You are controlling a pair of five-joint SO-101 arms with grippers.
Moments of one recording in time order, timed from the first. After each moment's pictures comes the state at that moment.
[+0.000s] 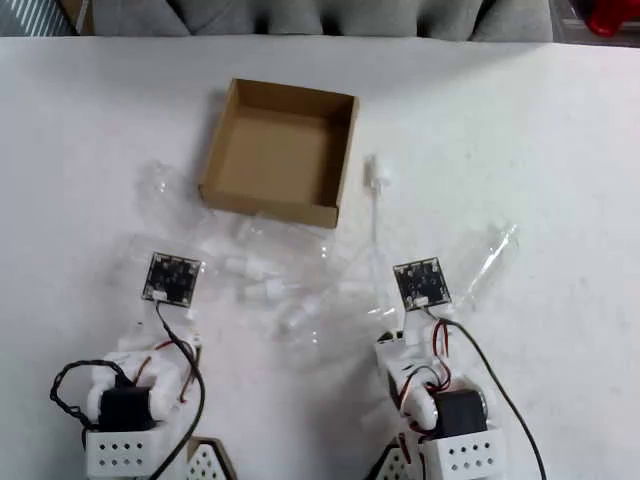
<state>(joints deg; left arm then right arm) -7.7 -103.8 97.3 73.5 -9.6 -13.7 -102.6 96.4 72.3 5.1</state>
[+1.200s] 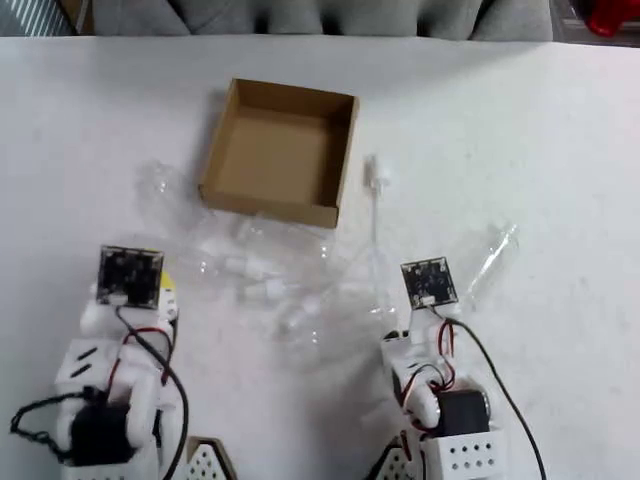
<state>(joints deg) -9.9 -104.0 75.7 63.8 -9.6 -10.6 -102.6 96.4 72.3 5.5</state>
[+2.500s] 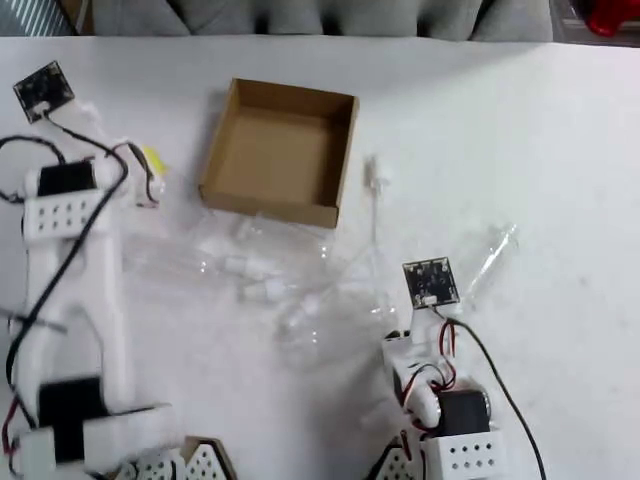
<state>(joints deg) -16.0 -6.8 13.6 62.1 27.0 -10.5 -102.6 96.4 72.3 5.5</state>
